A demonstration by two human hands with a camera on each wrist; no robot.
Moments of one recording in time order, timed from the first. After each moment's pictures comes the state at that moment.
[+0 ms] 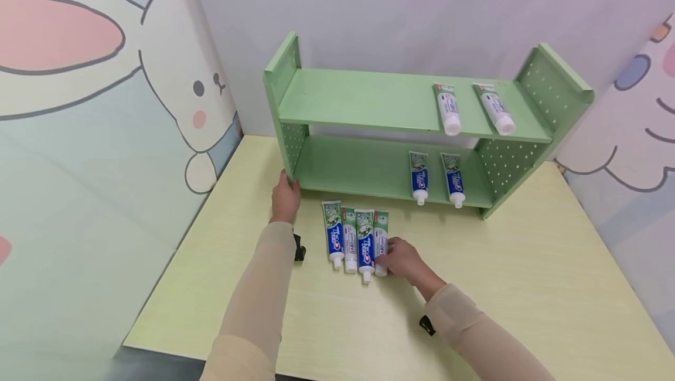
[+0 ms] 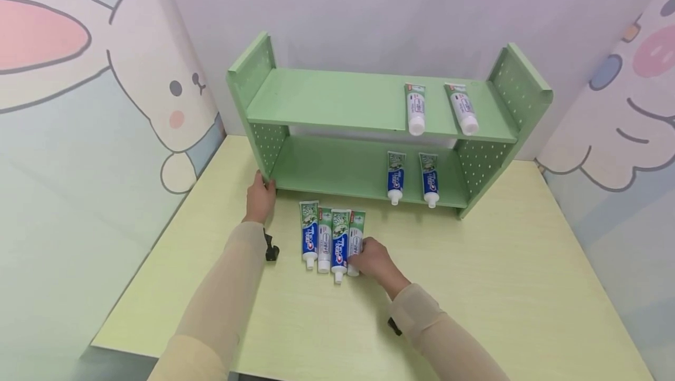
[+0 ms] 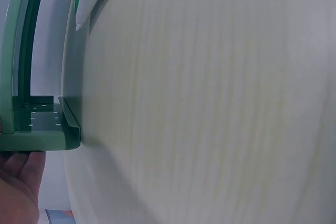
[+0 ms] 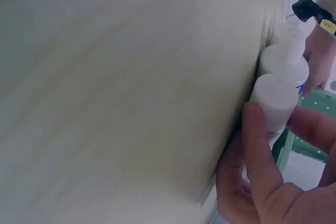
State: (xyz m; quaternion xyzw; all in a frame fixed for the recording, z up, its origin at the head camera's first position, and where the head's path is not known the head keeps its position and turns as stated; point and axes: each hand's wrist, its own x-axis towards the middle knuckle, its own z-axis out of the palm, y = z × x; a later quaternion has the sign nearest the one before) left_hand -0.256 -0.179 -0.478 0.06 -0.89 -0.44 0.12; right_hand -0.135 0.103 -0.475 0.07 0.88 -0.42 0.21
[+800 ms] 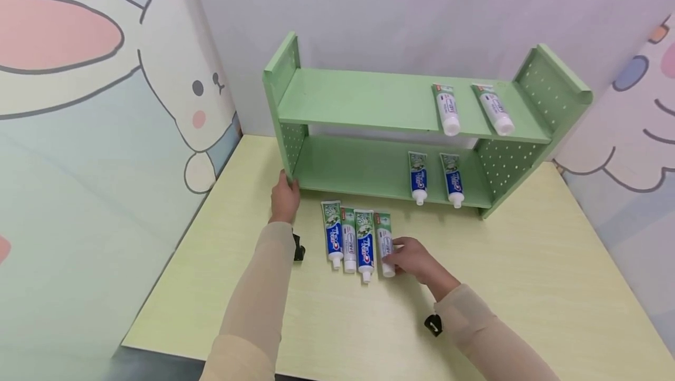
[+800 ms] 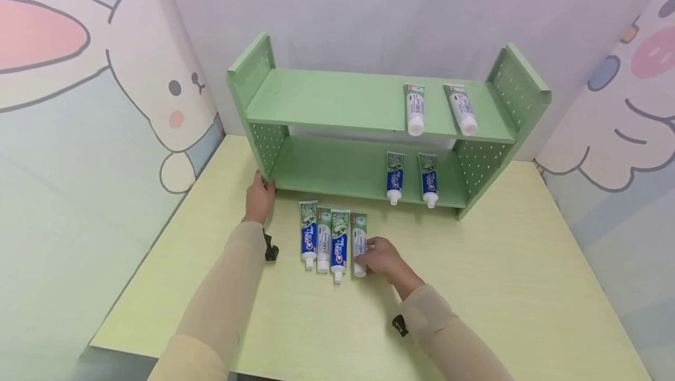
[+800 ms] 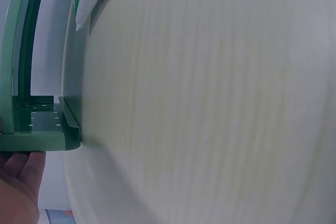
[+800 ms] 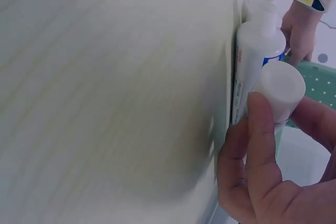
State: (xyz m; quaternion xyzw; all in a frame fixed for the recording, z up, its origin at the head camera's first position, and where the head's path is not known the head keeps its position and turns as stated) left_hand -0.257 -0.179 -0.478 0.07 -0.88 -0.44 0.12; right_hand -0.133 0.124 -0.465 0.07 0.82 -0.52 0.22
